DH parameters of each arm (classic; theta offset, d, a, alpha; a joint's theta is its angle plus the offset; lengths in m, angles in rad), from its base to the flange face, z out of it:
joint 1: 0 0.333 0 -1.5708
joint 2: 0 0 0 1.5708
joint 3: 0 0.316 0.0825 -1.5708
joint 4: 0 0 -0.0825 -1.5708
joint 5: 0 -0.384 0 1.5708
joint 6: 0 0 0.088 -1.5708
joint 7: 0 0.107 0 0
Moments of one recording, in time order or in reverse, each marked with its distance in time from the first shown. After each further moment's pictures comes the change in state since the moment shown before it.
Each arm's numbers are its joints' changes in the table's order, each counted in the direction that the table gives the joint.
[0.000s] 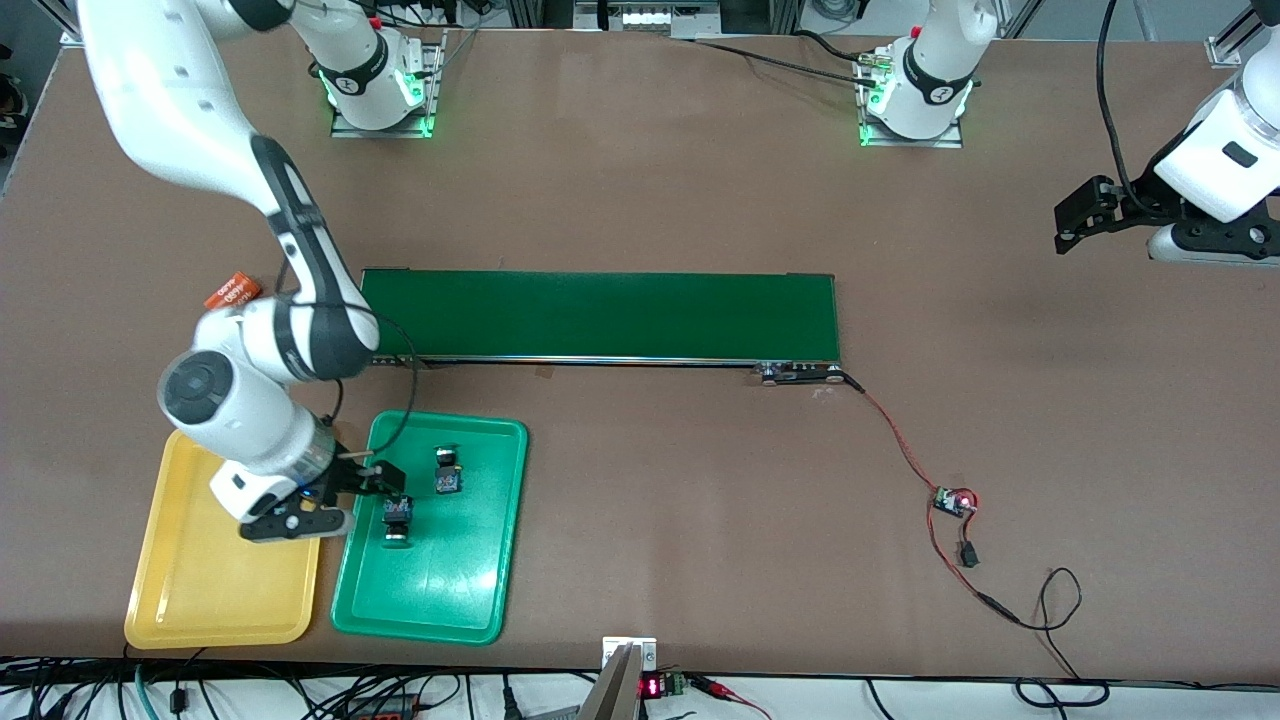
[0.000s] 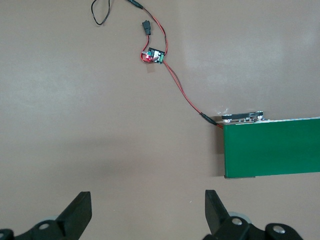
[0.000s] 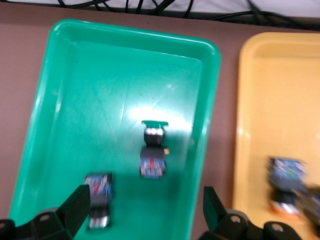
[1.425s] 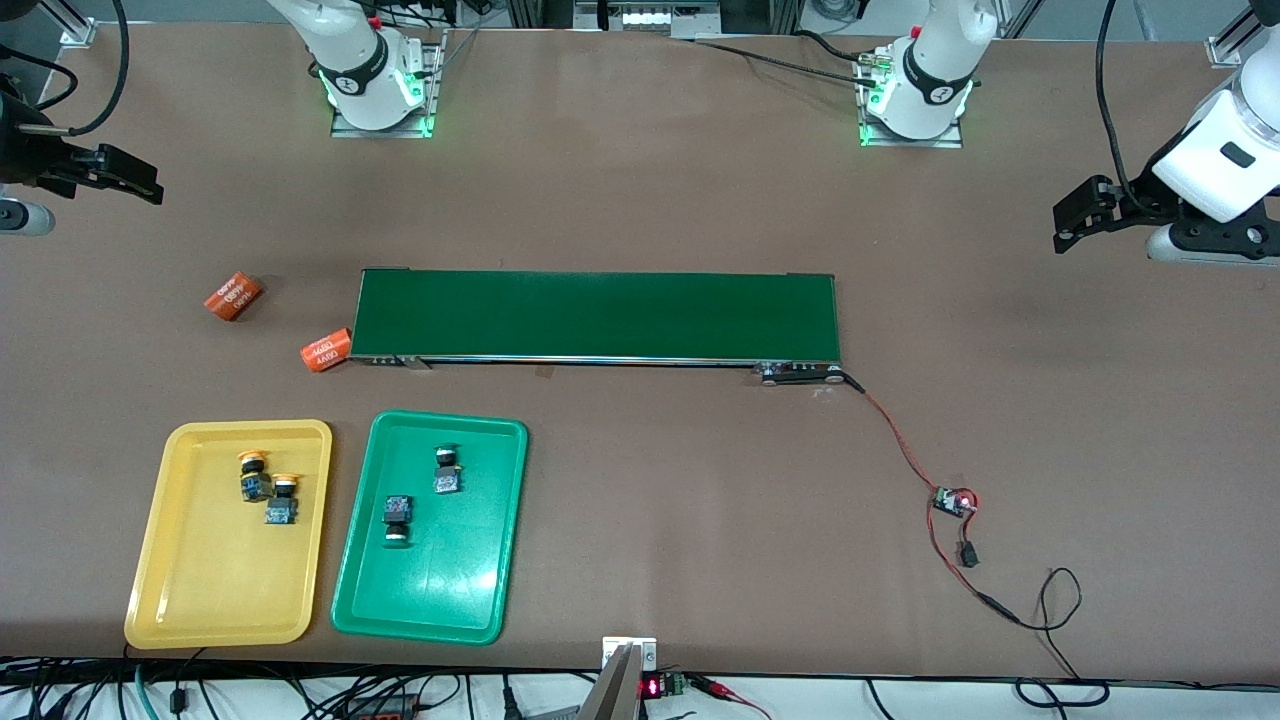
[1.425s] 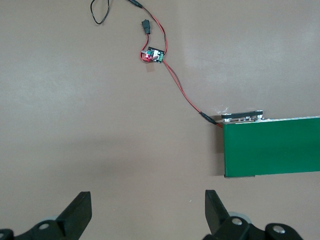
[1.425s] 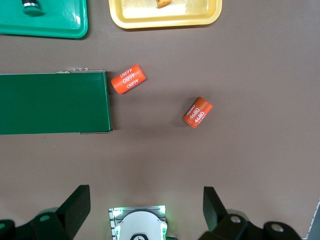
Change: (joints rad) left arm -0.001 0.001 -0.001 -0.001 0.000 0.002 0.000; right arm -0.242 -0.756 -0.018 0.354 0.001 0.779 -0.139
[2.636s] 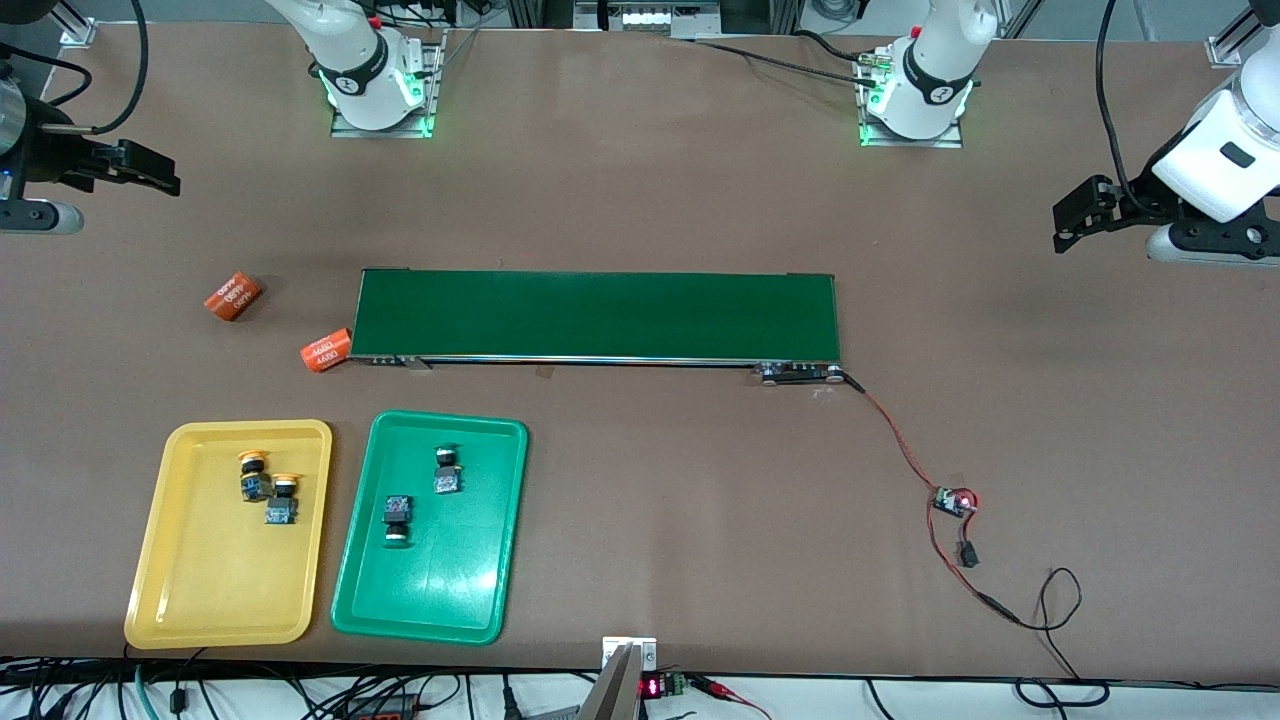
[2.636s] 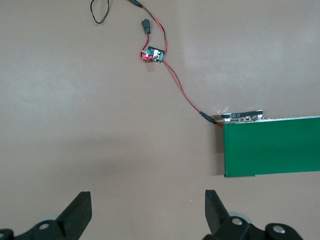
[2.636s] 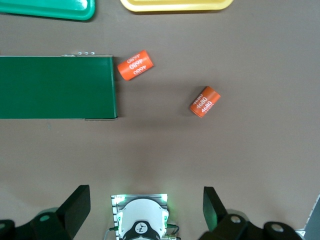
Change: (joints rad) left arm 0.000 0.000 0.000 0.000 0.000 0.002 0.000; right arm 0.062 0.005 -0.022 -0.006 -0.012 0.054 0.000
